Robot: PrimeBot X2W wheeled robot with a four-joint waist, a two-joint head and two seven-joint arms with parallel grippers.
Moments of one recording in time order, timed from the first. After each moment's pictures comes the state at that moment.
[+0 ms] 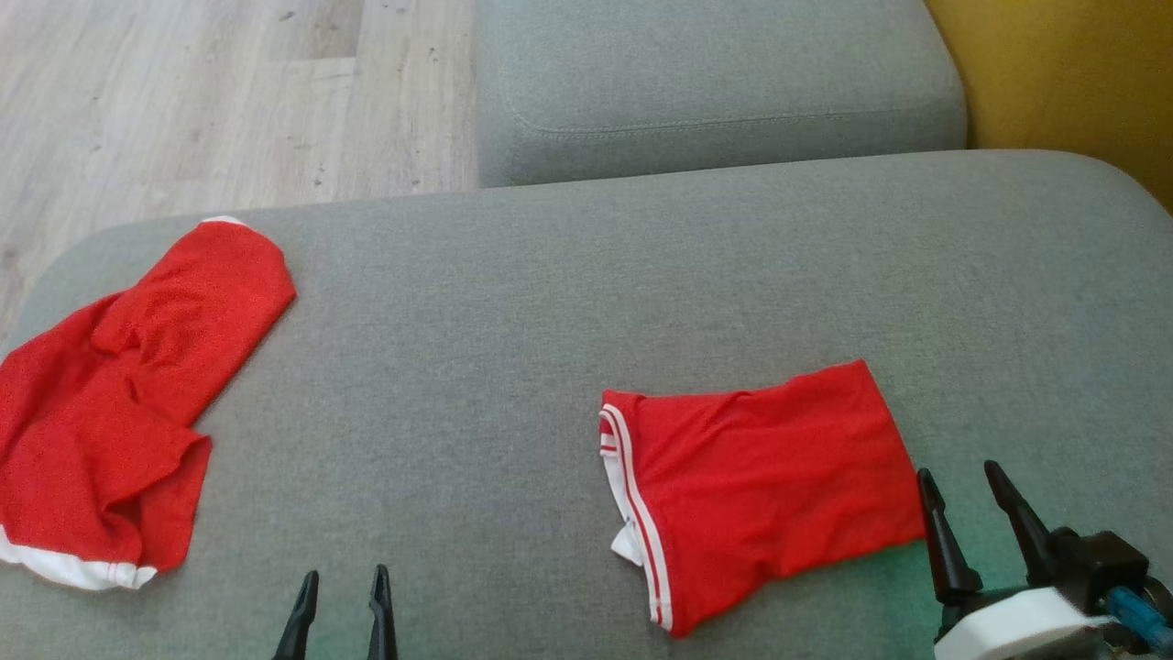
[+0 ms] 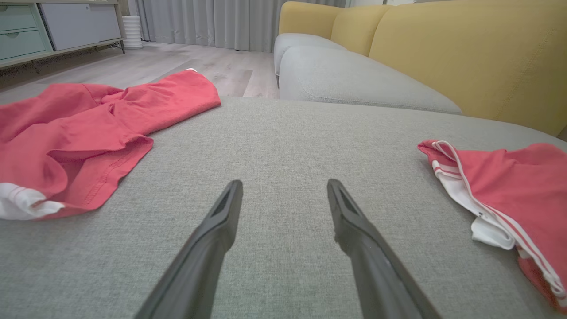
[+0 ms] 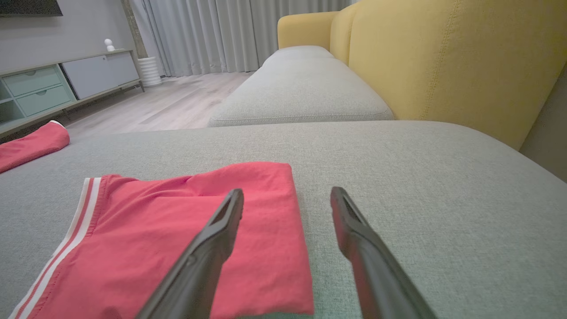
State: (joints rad) left arm 0.21 0.06 -0.16 0.26 -0.21 0.01 -0.25; right arm 0.09 -0.19 0.10 0.33 0.22 0.12 -0.25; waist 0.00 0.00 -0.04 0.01
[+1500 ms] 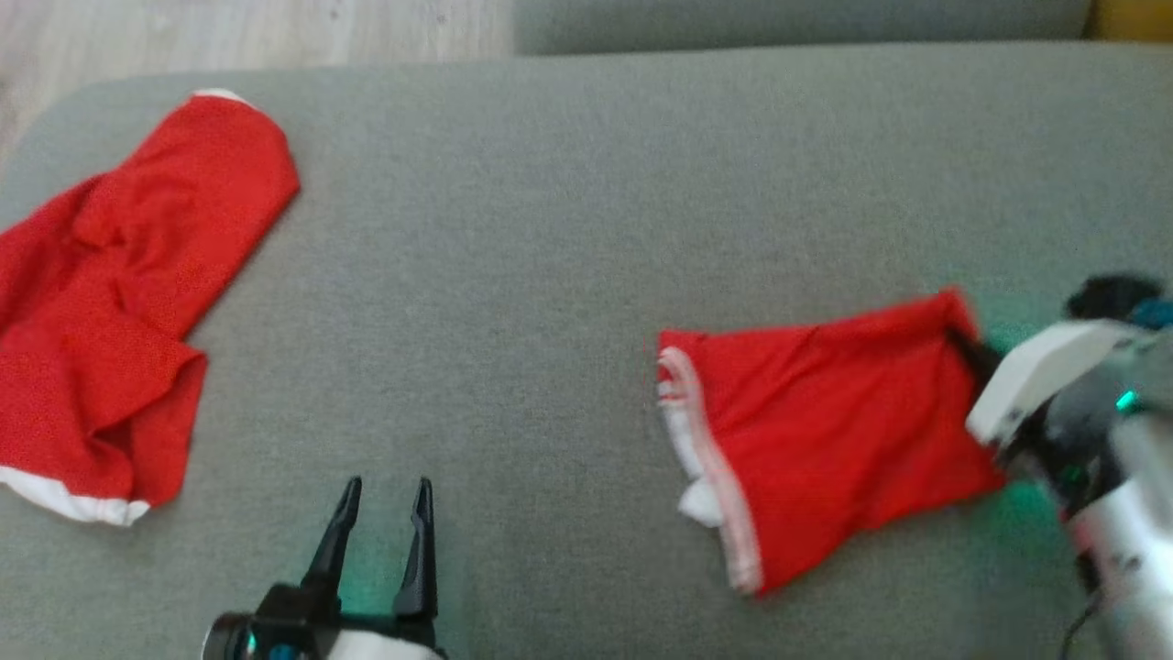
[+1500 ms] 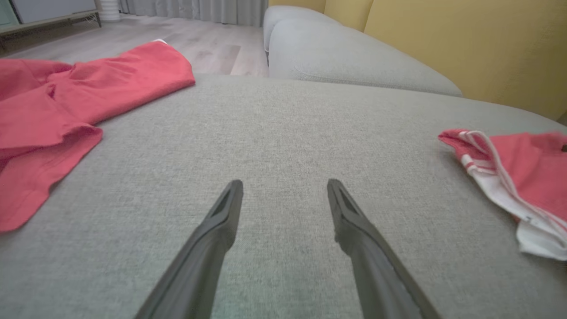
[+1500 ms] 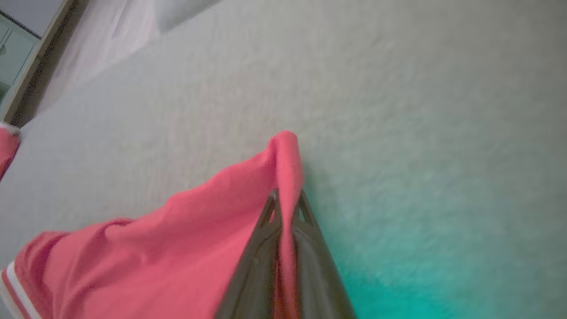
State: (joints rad) left arm 0.08 0.05 -0.23 0.26 -0.21 -0.02 -0.25; right arm -0.42 -0.28 0.14 0.65 0.67 0.12 0.40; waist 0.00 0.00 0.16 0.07
